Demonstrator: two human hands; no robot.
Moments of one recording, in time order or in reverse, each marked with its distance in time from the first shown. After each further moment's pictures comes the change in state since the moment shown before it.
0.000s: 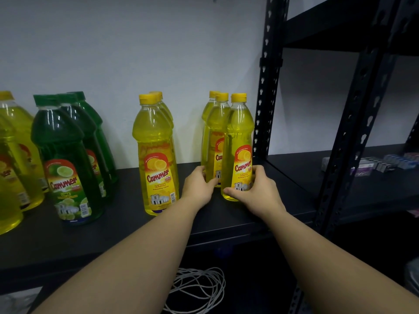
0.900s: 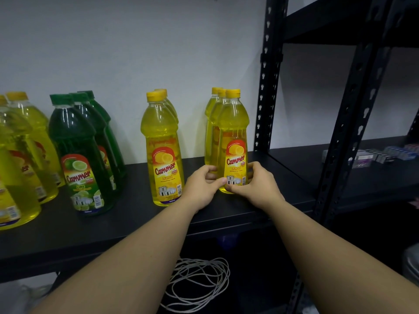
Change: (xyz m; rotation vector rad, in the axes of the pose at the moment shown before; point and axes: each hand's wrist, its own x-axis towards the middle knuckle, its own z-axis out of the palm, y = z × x) left_hand -0.042 0.003 -0.023 -0.135 -0.144 0.096; right_hand -0.002 0.000 0.003 -0.024 -0.060 -0.032
